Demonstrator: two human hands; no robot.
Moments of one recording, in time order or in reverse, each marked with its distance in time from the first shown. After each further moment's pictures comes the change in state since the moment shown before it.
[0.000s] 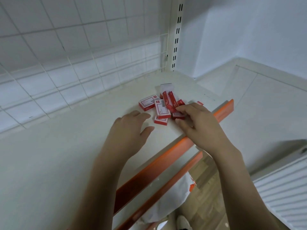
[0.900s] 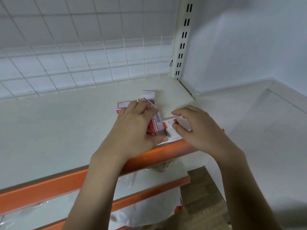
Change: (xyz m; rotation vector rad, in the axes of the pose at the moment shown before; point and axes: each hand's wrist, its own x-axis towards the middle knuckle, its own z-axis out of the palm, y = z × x) left_hand 0.067 0.109 0.051 0.152 0.228 -0.107; right_hand 0.069 0.123 -0.039 0.077 -0.269 -0.336
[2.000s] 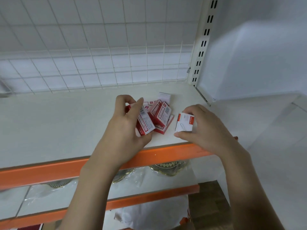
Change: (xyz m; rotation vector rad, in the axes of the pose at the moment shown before) left_hand -0.048 -0.002 -0.025 -0.126 0.259 -0.190; right_hand 0.008 -0.002 0.002 0.045 -0.006 -0.041
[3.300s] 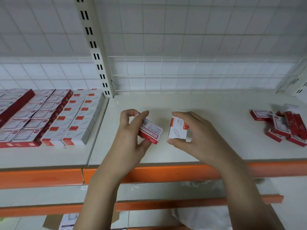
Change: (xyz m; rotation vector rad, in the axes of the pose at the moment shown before) left_hand -0.112 -0.285 -0.212 -0.211 0.038 -0.179; right_hand 0.056 -0.356 0.166 0.195 -0.105 -0.179
